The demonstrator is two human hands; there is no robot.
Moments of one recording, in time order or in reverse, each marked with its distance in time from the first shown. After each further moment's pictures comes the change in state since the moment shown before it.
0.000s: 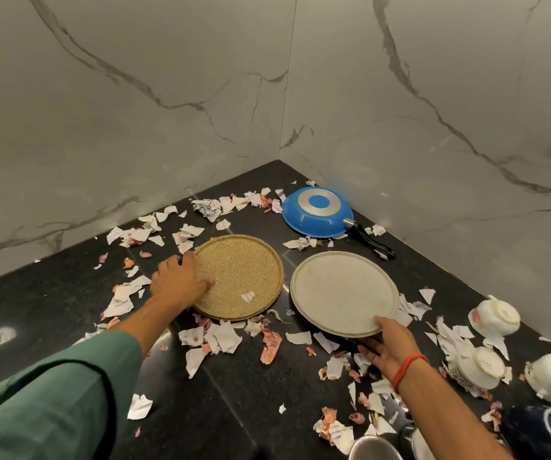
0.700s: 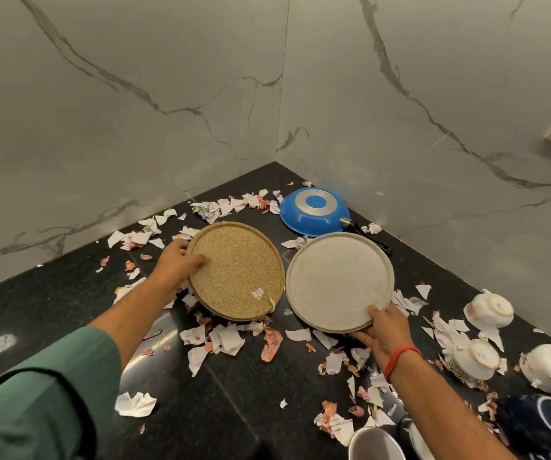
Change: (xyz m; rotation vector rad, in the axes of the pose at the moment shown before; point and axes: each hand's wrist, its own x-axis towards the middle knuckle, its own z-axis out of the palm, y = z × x) left_hand -0.004 0.007 -0.045 -1.064 -0.109 -0.140; right_hand -0.013 -0.002 0.011 0.018 -0.058 -0.183
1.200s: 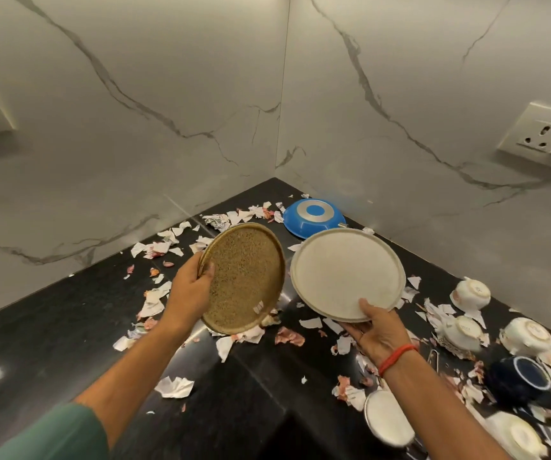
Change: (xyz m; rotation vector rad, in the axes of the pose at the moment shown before) left_hand -0.123 -0.004 -0.028 -0.152 -0.052 0.384; right_hand -0.088 0.013 0.017 0.412 -0.071 0.027
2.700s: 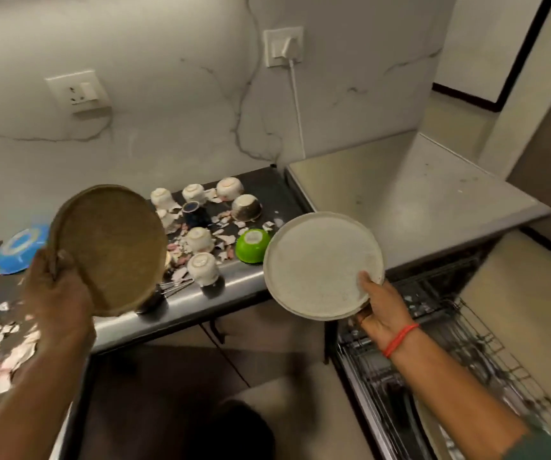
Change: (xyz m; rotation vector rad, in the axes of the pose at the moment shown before) left_hand -0.078 0.121 0.017 -0.075 -0.181 0.497; right_hand -0.411 0.068 -0.458 0.572 0.496 -0.565
